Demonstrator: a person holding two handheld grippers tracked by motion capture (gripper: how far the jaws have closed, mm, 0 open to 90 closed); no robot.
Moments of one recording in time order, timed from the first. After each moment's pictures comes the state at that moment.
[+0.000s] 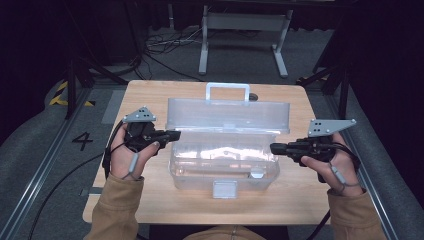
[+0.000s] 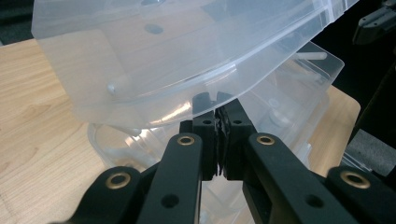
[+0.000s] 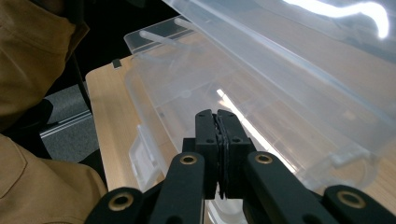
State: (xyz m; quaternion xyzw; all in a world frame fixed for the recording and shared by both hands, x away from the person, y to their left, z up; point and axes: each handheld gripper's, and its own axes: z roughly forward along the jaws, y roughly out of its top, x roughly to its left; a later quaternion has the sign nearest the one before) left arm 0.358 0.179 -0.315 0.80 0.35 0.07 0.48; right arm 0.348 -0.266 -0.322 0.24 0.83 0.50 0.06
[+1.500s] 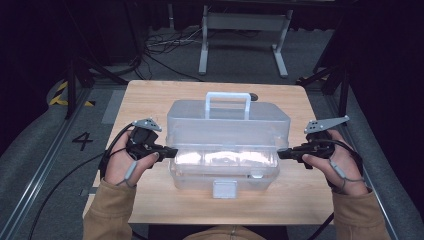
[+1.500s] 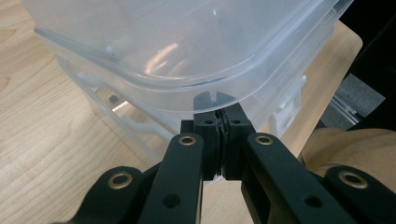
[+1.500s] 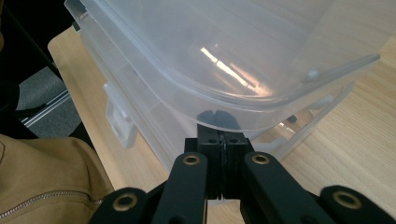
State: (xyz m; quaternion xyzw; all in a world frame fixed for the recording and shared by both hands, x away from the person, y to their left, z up) left arm 0.348 0.177 -0.323 0.85 0.37 0.01 0.37; right arm 0.357 -0.276 -0.333 0.34 0.85 0.40 0.02
